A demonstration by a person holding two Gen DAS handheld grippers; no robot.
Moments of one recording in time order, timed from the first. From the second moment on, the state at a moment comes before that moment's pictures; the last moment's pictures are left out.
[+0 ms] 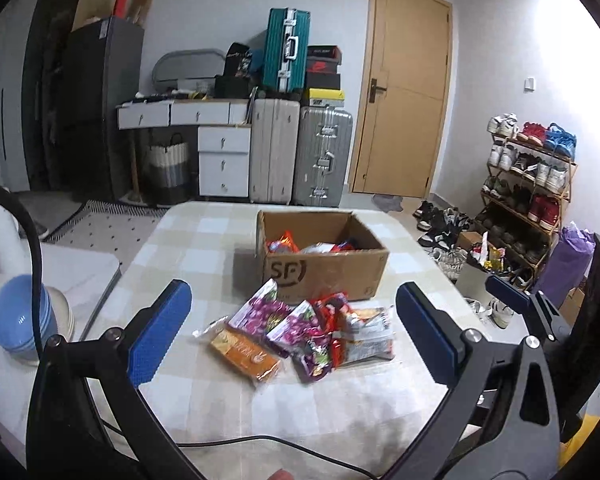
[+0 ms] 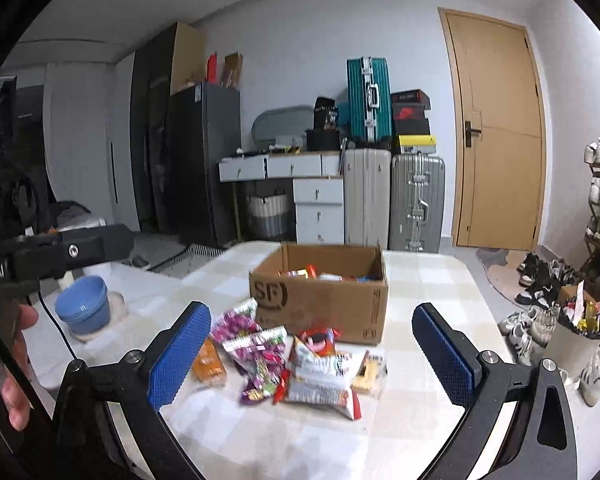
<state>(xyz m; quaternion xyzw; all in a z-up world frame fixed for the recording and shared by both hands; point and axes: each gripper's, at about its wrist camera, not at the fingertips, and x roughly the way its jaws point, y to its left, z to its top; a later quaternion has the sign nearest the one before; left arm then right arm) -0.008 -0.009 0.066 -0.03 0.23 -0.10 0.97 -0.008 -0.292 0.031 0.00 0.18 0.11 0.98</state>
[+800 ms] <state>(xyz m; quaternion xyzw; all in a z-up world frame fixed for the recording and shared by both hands) 0.084 -0.017 -0.067 -0.01 0.37 -0.11 0.92 0.100 -0.283 -0.092 0.00 0.37 0.12 0.92</state>
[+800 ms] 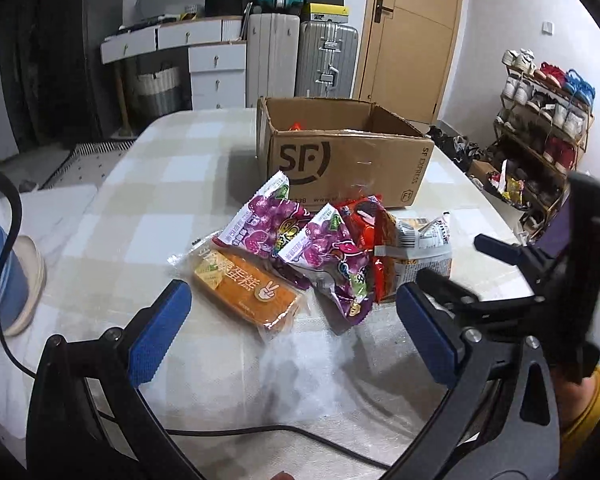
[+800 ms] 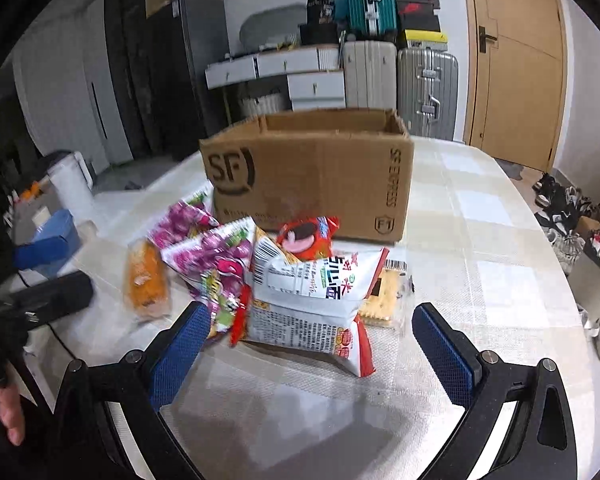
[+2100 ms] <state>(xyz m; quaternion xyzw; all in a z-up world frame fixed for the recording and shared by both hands) 0.160 0.038 -0.119 -0.16 0.49 -0.06 0.85 0.147 -0.289 -0.121 0.05 0.44 0.16 0.88</state>
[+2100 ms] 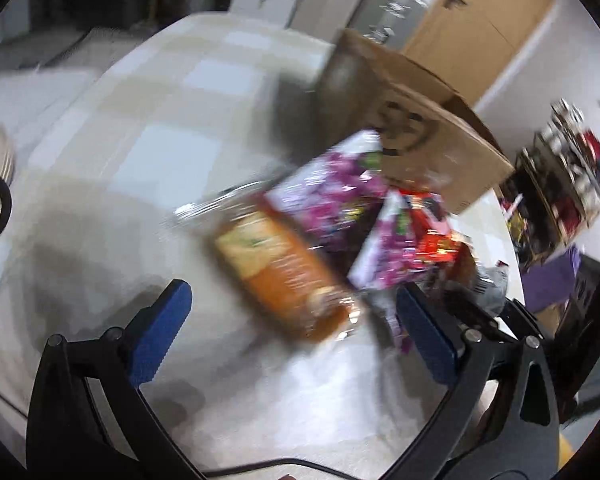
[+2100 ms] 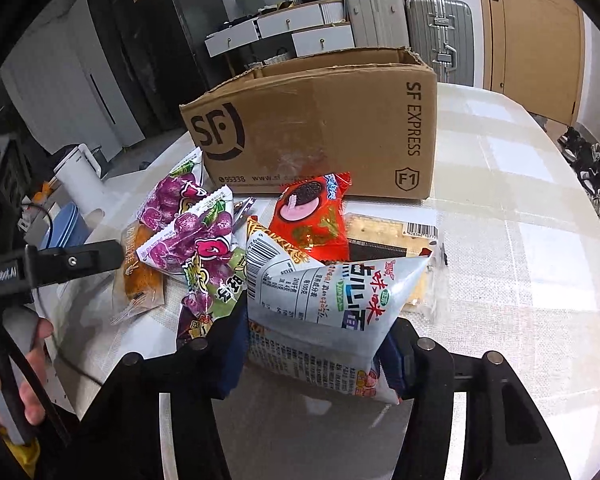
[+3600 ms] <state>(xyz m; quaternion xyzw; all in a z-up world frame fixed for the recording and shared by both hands) 0.170 0.042 -0.126 -0.09 0.51 -0.08 0.85 0.135 -0.290 -0.121 0.03 0.44 0.16 0.88</state>
